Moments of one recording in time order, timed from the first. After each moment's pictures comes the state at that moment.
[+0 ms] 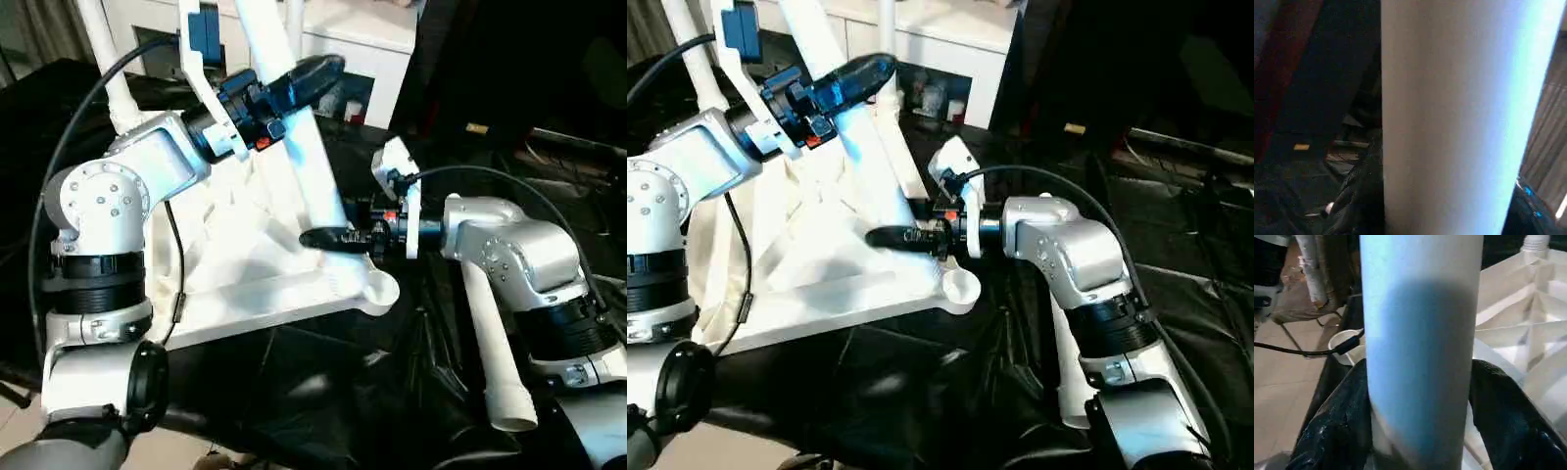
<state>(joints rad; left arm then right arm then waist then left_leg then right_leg) -0.87 0.28 0.22 0.06 -0.90 0.91 -0.58 -0.71 -0.37 0.20 0.11 0.48 0.75 1.02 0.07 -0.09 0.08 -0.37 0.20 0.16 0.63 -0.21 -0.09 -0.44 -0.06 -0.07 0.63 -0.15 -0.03</state>
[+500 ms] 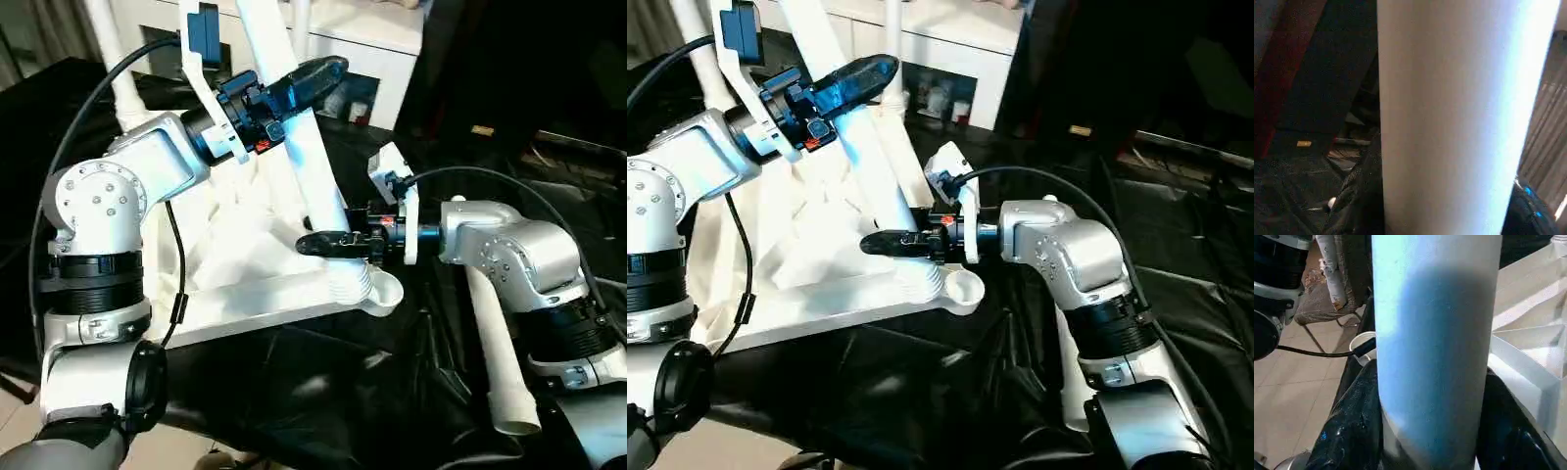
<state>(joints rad) -0.87 0.30 0.23 0.06 -0.92 0.94 -0.59 -0.70 -0.35 0.20 0.09 0.51 0.80 1.03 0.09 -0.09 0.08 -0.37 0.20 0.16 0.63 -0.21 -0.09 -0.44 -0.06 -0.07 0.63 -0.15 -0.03</state>
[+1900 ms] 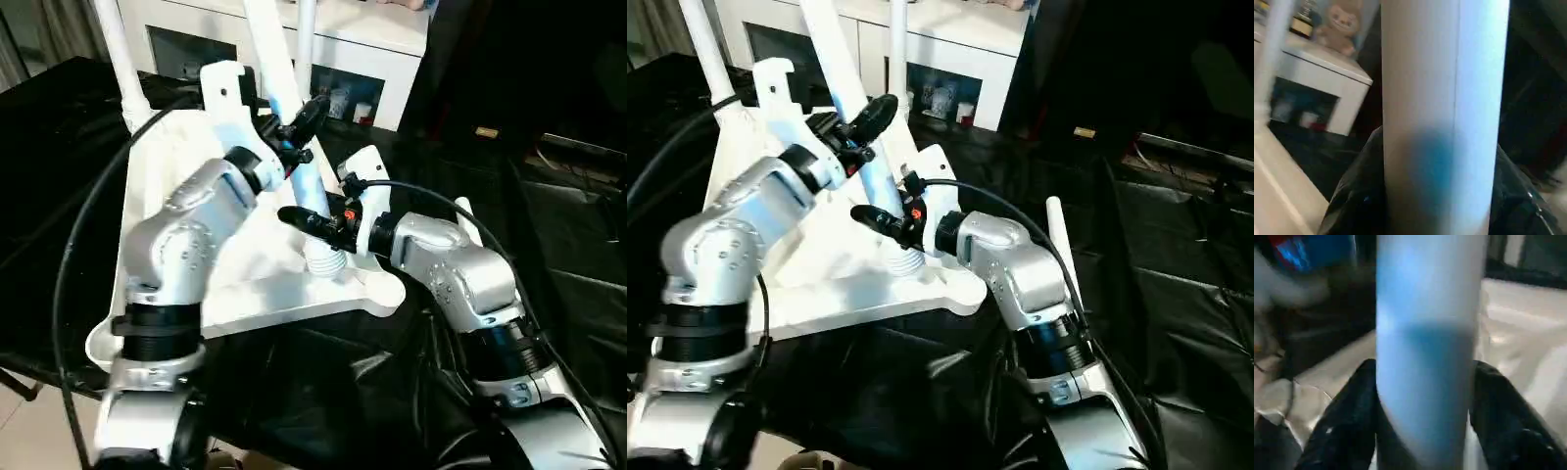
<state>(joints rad) -0.71 0.13 0.14 -0.04 -0.68 0.77 -0.26 -0.68 -0.16 0.13 0.14 0.40 0.62 0.71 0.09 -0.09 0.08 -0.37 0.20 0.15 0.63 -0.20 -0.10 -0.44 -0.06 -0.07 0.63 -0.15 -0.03</state>
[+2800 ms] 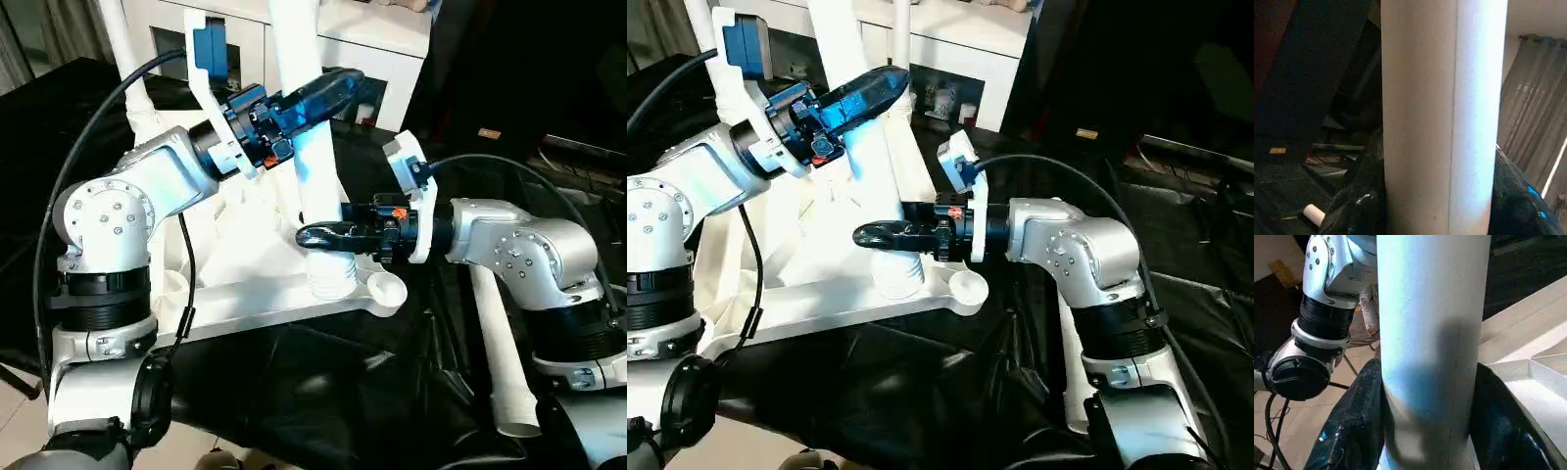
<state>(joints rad) -0.82 0.27 0.21 0.01 -0.95 0.92 -0.64 -0.70 -0.35 0.11 0.04 0.65 0.91 1.05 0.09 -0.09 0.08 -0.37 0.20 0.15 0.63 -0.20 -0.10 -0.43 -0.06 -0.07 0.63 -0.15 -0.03</state>
